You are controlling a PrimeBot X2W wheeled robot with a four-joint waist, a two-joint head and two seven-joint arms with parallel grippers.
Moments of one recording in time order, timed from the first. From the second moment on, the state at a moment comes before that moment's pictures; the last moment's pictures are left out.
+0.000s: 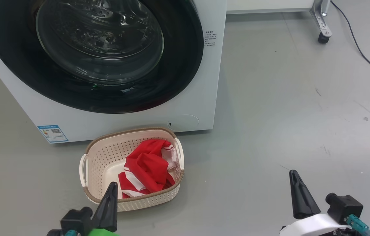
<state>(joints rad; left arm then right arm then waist) 0.06 0.07 -0.34 0.17 -0.43 0.09 -0.24 0.14 -0.06 0.23 0.11 0.44 0.03 -0.25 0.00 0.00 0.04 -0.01</state>
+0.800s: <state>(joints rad) 0.06 0.07 -0.24 0.17 -0.78 0.05 -0.16 0.12 -0.06 0.15 0.12 0.78 0.04 -0.17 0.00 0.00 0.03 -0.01</state>
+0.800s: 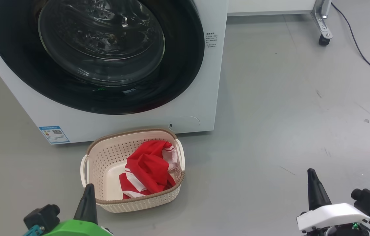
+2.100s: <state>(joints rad) 0.01 0.09 -0.12 0.21 -1.30 -0.04 -0.05 0.03 -0.09 0.05 0.20 1.30 0.08 -0.05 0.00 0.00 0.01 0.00</state>
